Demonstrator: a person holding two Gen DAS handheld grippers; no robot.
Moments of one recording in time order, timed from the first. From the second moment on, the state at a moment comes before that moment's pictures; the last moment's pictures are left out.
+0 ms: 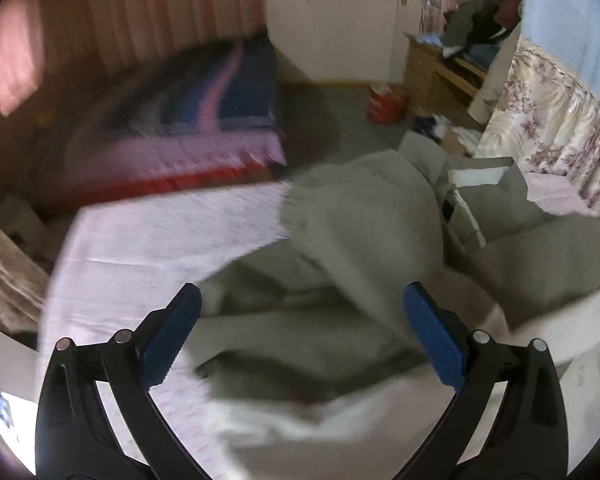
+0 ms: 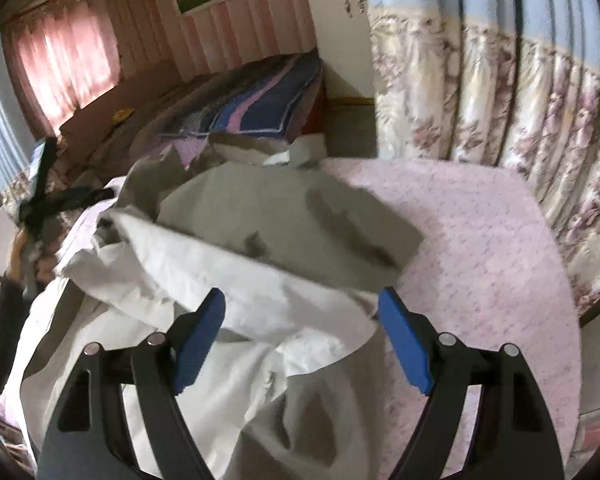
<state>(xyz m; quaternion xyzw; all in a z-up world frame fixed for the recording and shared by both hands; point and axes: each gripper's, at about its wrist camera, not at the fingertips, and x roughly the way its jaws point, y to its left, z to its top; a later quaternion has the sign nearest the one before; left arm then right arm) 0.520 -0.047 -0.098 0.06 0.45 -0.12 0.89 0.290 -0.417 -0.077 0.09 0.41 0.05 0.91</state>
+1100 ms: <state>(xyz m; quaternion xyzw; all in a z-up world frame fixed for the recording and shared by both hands) 0.412 0.046 -0.090 0.02 0.46 -0.08 0.88 0.283 -0.442 -0.067 0.13 0.42 -0.02 0.90</state>
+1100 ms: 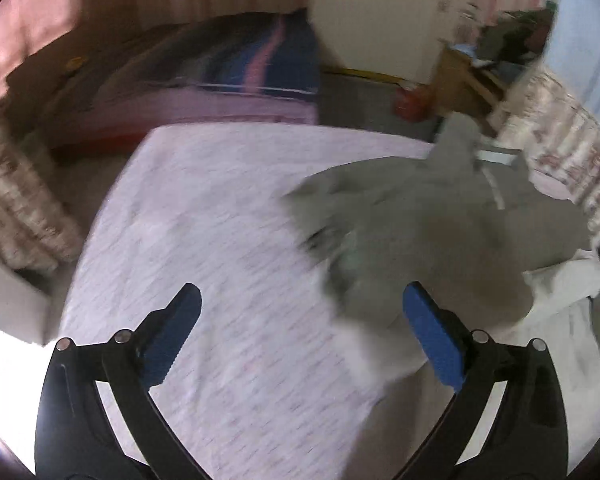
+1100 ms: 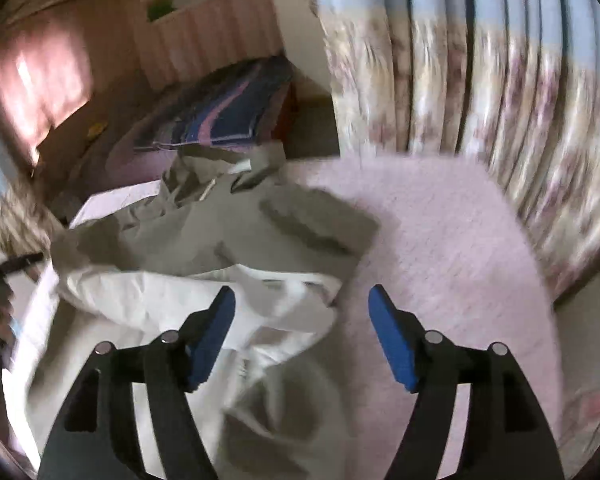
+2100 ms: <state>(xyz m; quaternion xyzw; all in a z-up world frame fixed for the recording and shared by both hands) 0.421 0.016 -0.082 0.06 0.40 -0.15 0.90 0.343 -0.443 -0.069 0.08 0.41 0.02 0.91</state>
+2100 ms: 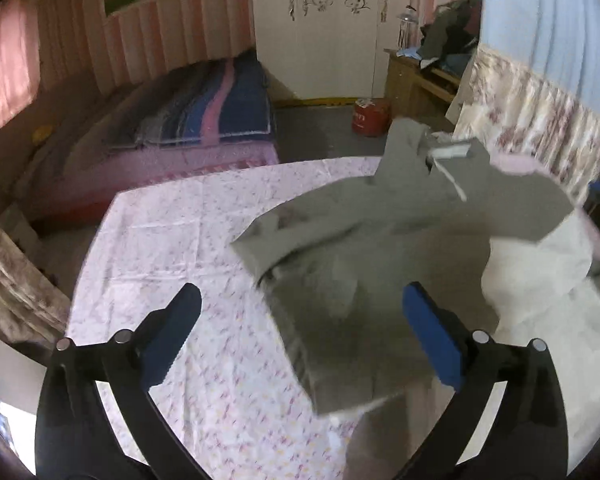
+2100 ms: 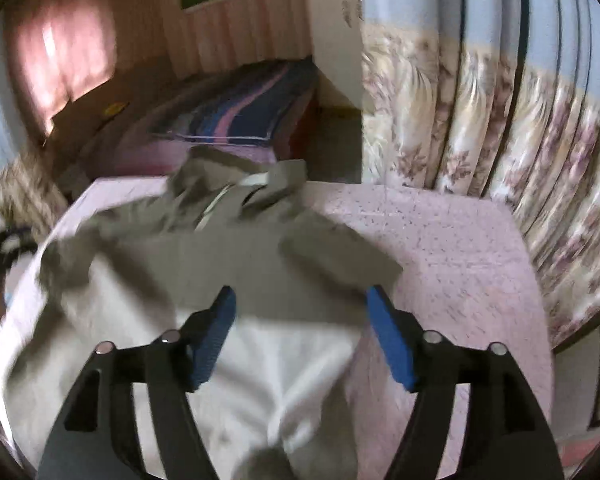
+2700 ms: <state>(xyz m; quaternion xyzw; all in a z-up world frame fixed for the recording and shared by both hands) 0.477 -0.016 -0.133 0.06 0.43 -0.14 0.89 0.404 -0.439 -0.106 0.09 0.36 -0.05 0.93</state>
